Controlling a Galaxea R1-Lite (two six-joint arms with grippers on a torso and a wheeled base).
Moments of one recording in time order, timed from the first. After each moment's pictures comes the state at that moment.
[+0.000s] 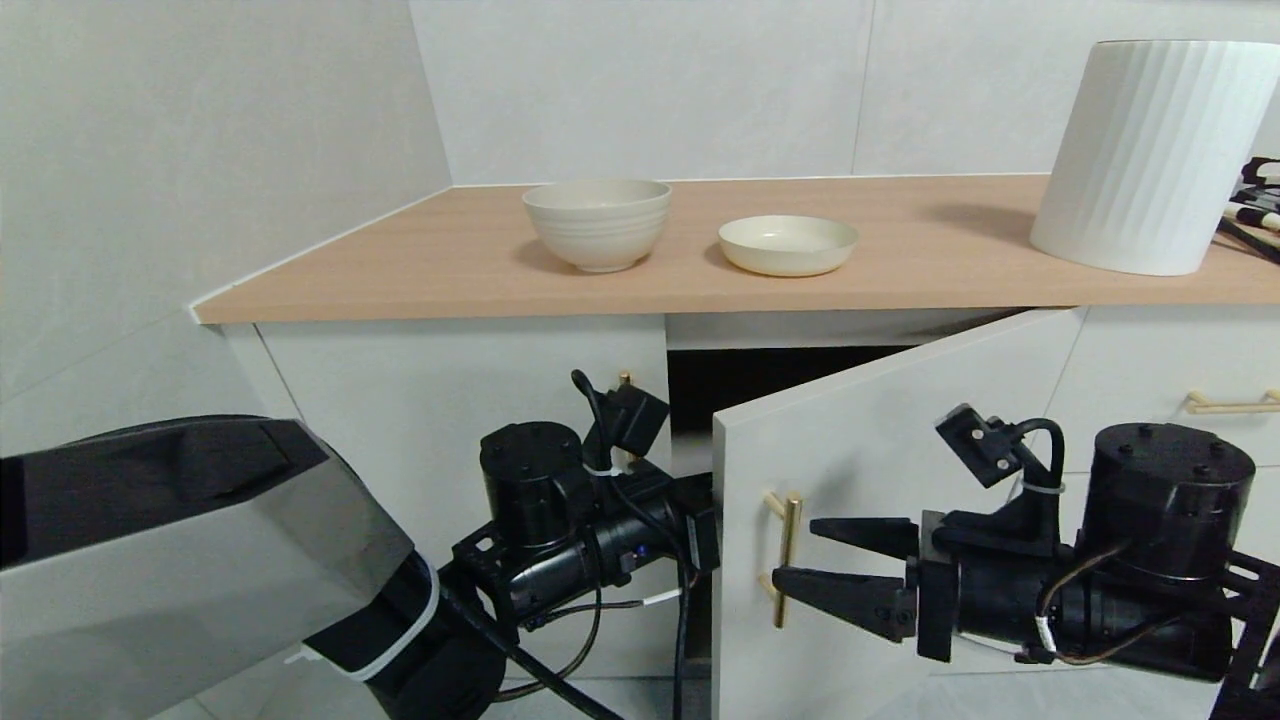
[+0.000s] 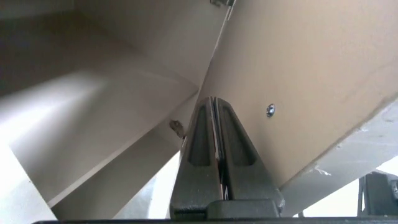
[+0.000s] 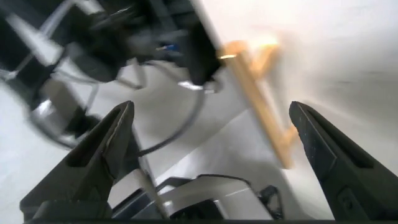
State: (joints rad) left arm -0.67 2.13 -0.72 -1.35 -0.35 -0.29; right arm 0.60 1.70 -0.41 -1.12 0.52 0.35
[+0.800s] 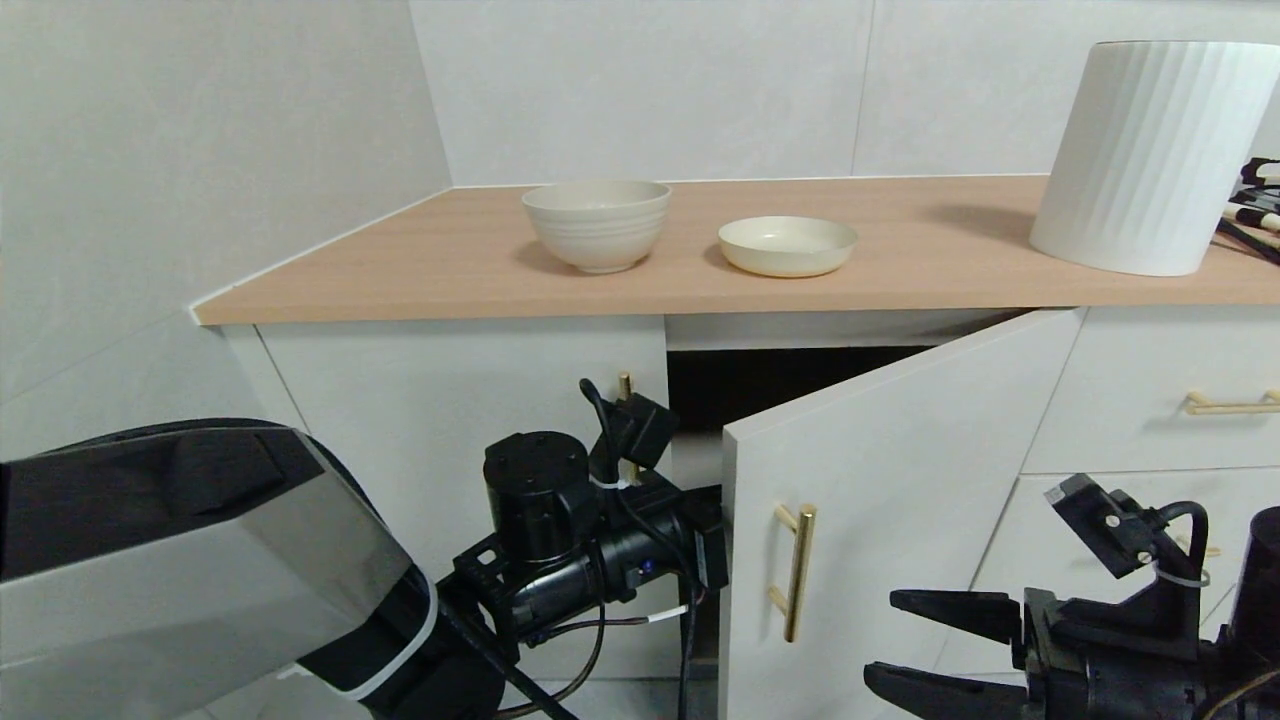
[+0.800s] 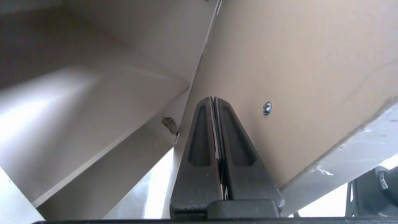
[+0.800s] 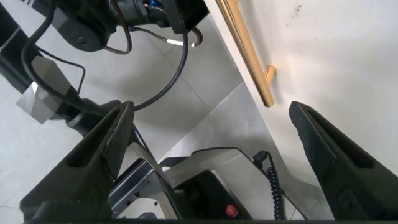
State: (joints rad) left arm -0.70 2.12 -0.70 -1.35 -0.35 -0.29; right arm 0.59 1.50 -0.17 -1.11 0.49 0.35
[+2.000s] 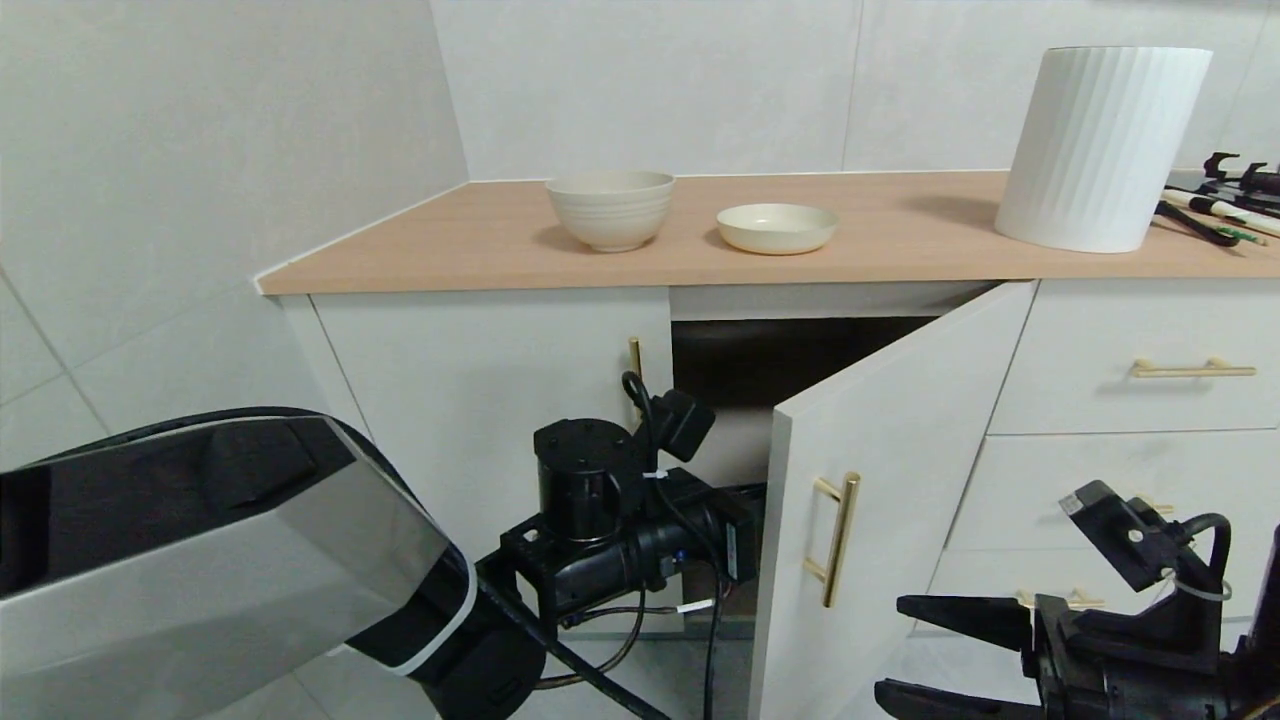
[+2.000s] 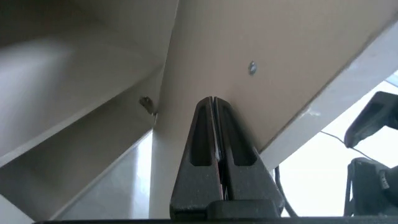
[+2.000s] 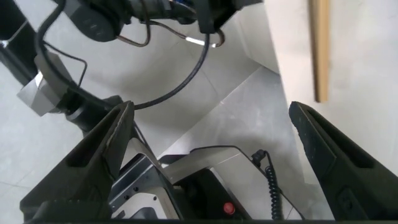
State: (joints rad) left arm -0.74 2.15 -0.83 -1.20 -0.35 -0.29; right arm 0.60 1.47 -0.15 -1.11 0.49 0.32
